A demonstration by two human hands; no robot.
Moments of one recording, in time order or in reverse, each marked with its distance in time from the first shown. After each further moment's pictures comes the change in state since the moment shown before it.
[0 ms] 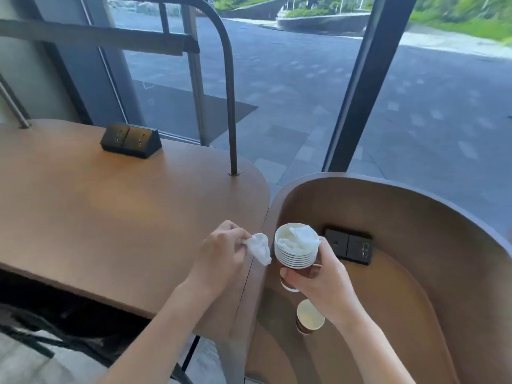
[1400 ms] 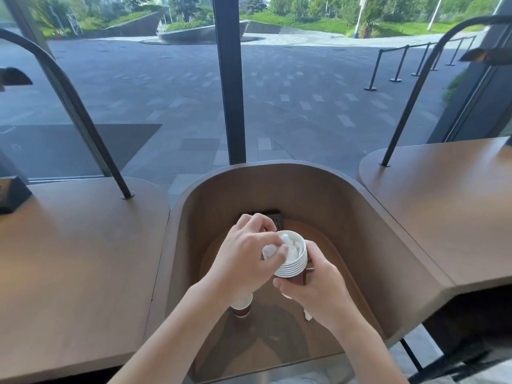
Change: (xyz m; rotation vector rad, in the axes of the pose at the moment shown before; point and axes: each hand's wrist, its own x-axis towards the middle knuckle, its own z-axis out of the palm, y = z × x) left_hand -0.046 0.197 0.071 -0.074 -0.270 0.621; right_hand -0.120 0.056 -0.116 -0.070 0.334 0.030
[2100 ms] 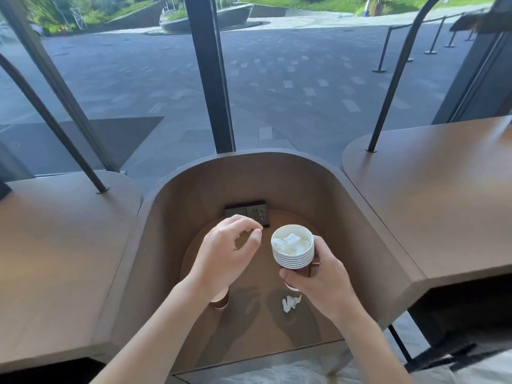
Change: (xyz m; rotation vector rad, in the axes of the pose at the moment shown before) left_hand 0.016 0.025 0.061 -0.209 0.093 -0.160; right_hand 0.012 0.081 -0.066 0.096 0.026 0.060
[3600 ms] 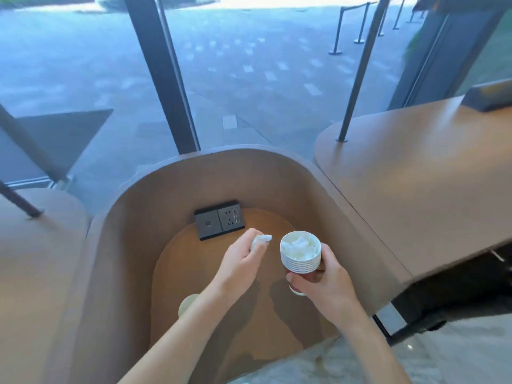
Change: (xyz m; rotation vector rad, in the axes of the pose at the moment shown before) left_hand 0.040 -0.017 0.078 -0.388 -0.347 -0.318; right_hand 0.021 0.037 -0.016 0.012 0.165 0.222
